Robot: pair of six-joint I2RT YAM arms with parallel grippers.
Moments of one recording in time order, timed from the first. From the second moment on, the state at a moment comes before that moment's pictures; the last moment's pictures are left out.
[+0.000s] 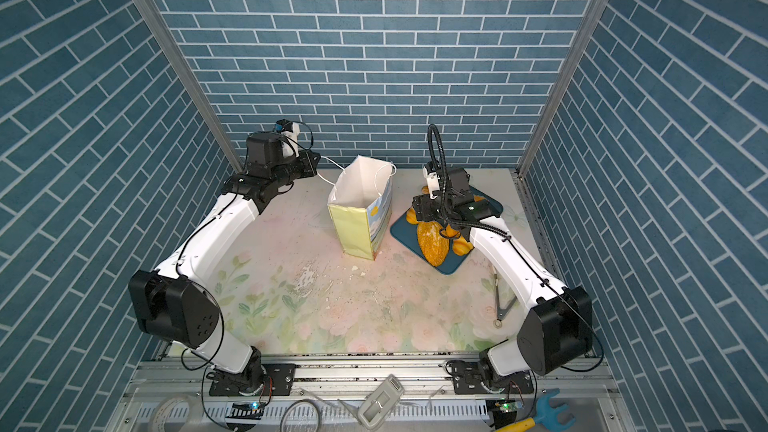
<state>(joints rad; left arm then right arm) -0.24 1.58 1.53 -0.32 0.17 -0.41 0.45 1.45 1.32 -0.54 -0.05 0.09</state>
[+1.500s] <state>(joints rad) -0.25 1.69 1.80 -0.68 0.24 -0.32 0.46 1.37 1.33 -0.69 0.00 0.30</state>
